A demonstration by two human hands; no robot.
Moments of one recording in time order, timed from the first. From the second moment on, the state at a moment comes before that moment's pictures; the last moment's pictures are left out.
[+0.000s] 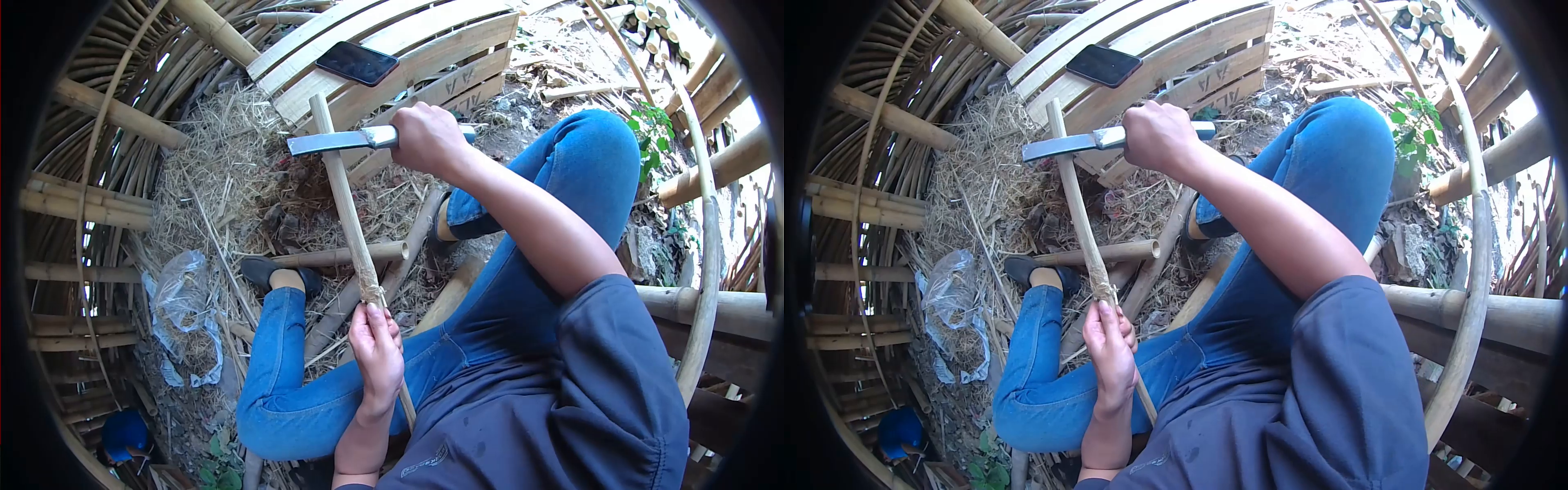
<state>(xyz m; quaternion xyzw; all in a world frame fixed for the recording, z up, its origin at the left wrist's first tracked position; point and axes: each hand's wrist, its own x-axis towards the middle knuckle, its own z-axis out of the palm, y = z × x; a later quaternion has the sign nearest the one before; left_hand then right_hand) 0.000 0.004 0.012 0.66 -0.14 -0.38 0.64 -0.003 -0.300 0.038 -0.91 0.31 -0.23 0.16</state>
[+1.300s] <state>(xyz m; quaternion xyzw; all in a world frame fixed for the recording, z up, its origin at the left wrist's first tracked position) 0.048 -0.002 -0.001 0.62 -0.08 -0.43 0.65 -0.005 -0.246 0.020 -0.97 0.15 -0.12 0.15</state>
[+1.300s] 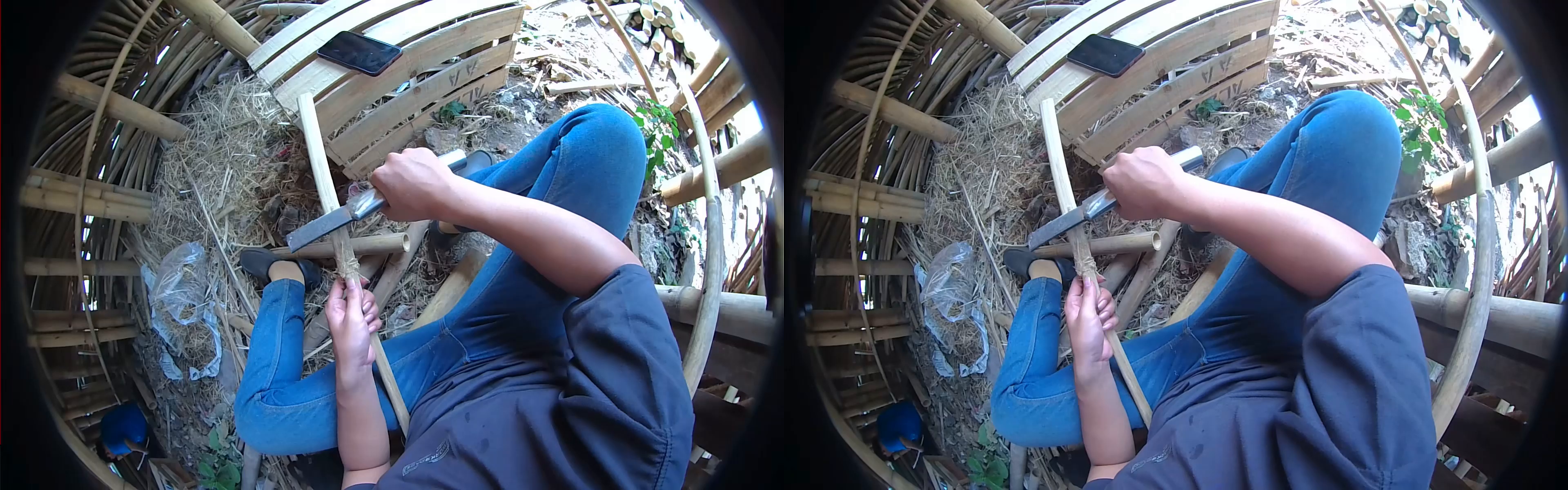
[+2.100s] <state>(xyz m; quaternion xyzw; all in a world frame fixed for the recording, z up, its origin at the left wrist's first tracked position) 0.049 0.003 -0.012 0.71 -0.15 -0.36 0.59 -0.003 -0.259 0.018 -0.96 0.20 -0.11 0.17</state>
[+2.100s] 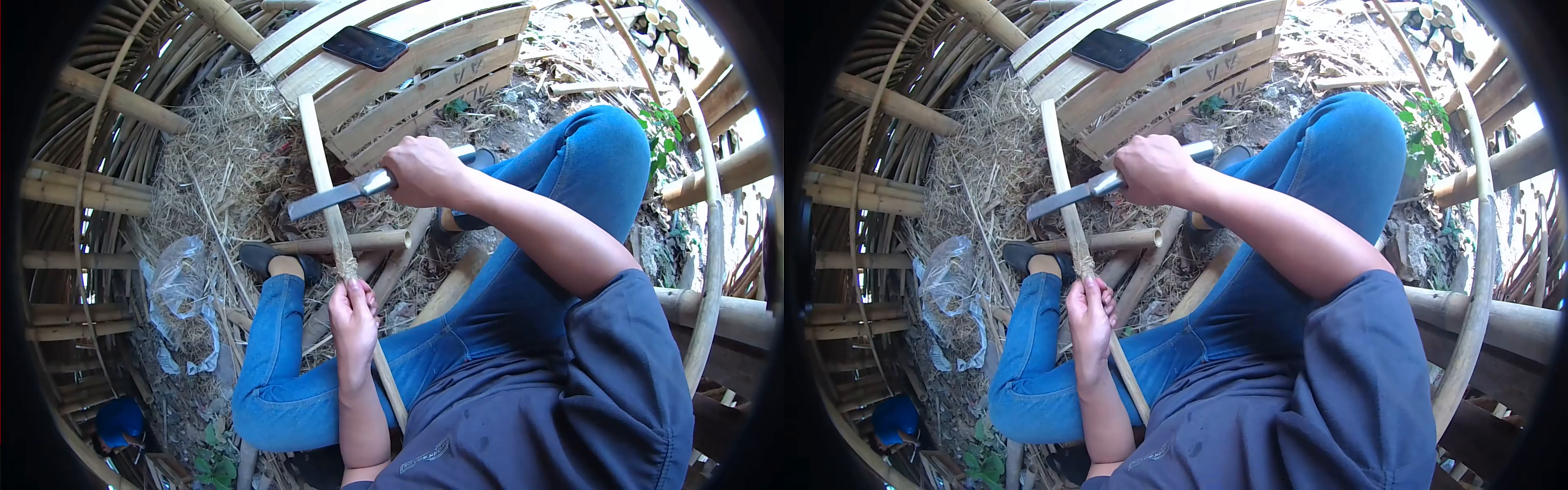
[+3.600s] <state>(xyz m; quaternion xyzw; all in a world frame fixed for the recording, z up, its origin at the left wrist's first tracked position) 0.041 0.004 -0.052 0.83 -0.27 -0.18 0.45 0.004 -0.244 -0.009 -0.97 0.17 -0.10 0.17</state>
